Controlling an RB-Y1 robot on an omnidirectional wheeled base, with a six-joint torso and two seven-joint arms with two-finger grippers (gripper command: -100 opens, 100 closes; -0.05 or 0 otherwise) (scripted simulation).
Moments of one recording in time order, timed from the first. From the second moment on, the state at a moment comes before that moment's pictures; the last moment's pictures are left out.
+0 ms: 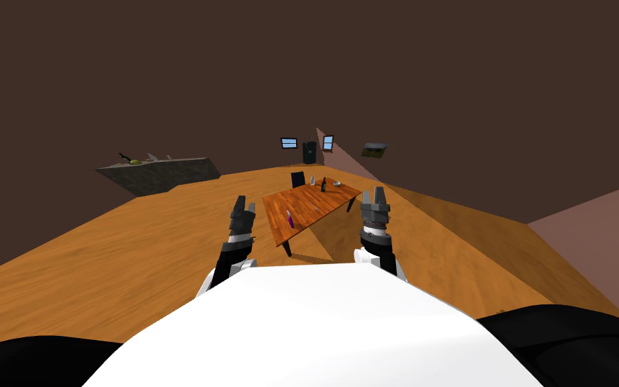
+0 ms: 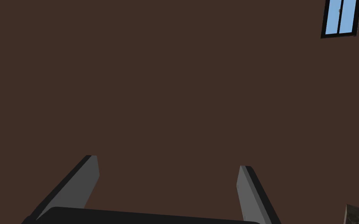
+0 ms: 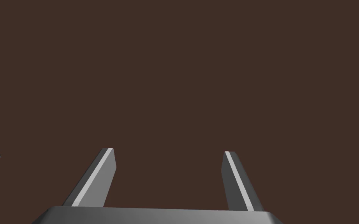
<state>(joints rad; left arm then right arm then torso) 0.53 0.05 0.01 -2.22 -0.02 -0.45 -0.10 0.49 0.03 0.02 -2.28 0.07 -0.61 0.07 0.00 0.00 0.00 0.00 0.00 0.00</state>
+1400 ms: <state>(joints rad) 0.43 0.13 0.07 -1.88 -0.14 -0.38 -0.27 0.49 0.03 0.02 -2.28 0.07 -0.61 0.07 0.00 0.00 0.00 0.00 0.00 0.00</state>
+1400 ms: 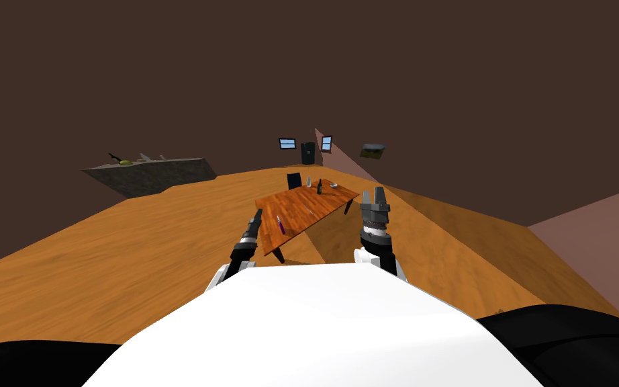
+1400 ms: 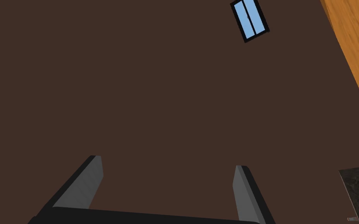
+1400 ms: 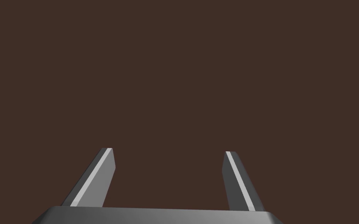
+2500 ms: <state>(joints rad) 0.35 0.15 0.13 -1.60 -0.26 -0.32 -0.40 0.49 0.03 0.02 -2.28 0.07 -0.61 0.07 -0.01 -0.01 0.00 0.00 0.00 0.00</state>
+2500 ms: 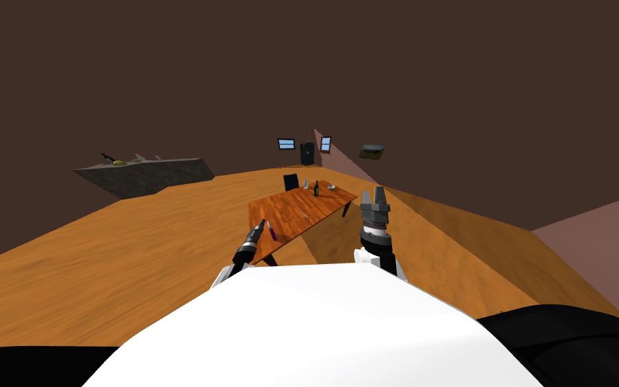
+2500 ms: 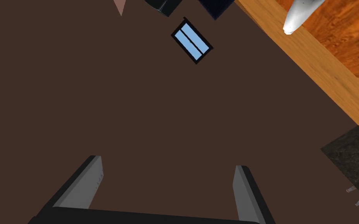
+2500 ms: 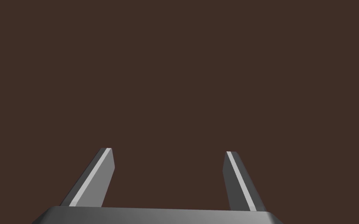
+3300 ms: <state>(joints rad) 0.30 0.18 0.18 -1.41 -0.35 -0.27 -0.47 0.49 0.03 0.02 -2.28 0.07 -0.61 0.07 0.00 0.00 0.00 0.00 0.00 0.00</state>
